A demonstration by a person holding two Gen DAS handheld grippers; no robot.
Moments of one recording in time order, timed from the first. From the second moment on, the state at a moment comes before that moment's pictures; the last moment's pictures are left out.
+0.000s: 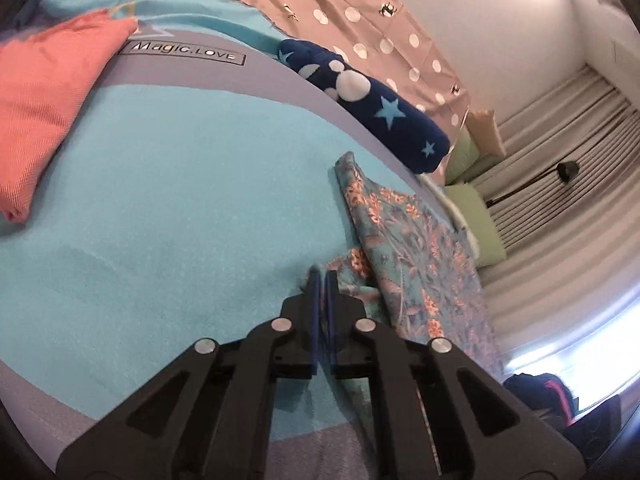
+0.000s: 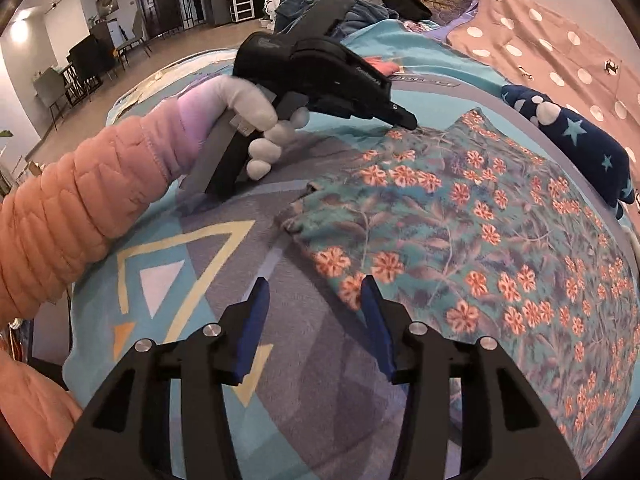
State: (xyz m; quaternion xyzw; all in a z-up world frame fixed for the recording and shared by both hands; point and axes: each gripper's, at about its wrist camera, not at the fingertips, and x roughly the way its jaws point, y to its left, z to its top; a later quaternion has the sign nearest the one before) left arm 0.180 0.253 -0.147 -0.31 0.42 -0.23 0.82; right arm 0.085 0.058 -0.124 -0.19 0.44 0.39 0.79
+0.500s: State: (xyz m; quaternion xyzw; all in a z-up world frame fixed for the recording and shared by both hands) left arm 0.163 0.240 -0.133 -0.27 0.43 -0.26 0.82; right arm 0.050 0.102 -0.147 -0.37 0.33 0.30 0.82
